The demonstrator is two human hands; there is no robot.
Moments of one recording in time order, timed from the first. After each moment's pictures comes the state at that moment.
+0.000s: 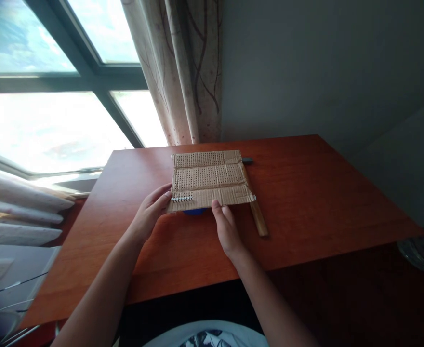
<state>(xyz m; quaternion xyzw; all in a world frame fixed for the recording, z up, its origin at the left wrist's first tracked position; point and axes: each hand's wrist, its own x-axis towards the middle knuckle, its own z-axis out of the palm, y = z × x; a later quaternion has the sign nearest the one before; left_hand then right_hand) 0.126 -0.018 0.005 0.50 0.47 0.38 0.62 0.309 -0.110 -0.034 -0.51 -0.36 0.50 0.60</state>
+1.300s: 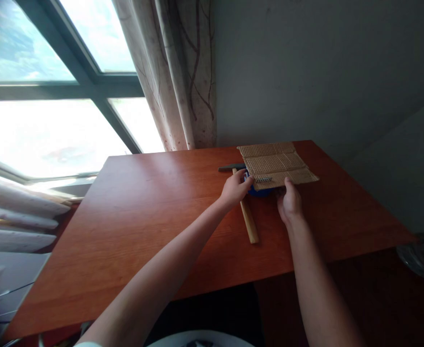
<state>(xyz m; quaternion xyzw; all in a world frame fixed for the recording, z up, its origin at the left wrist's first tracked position) 0.363 0.007 -0.015 0.71 0.41 0.28 0.50 0.516 -0.073 -0.050 -0.55 -0.25 0.30 0.73</state>
